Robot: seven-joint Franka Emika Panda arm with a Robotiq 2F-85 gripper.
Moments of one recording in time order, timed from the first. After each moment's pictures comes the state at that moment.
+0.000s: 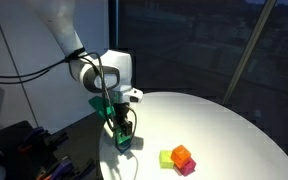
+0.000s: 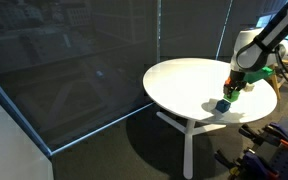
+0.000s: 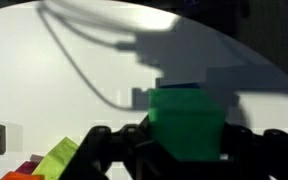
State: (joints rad) arm -0.14 0.22 -0.23 -2.55 -0.15 2.73 0.02
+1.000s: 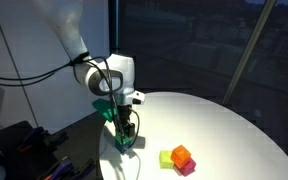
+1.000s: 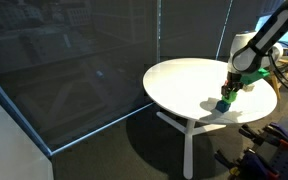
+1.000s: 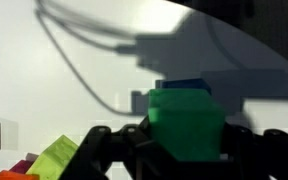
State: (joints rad) arm -0.14 0.29 -0.23 -2.50 -0.15 2.74 0.02
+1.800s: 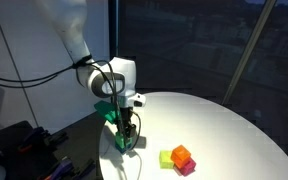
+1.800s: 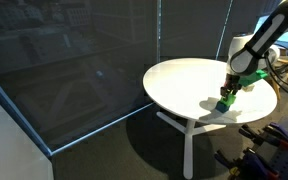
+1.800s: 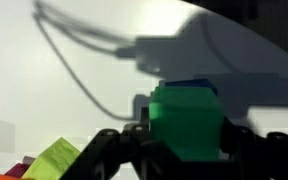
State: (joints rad) arm -0.14 0.33 -0.23 -2.48 -0.15 2.74 0.02
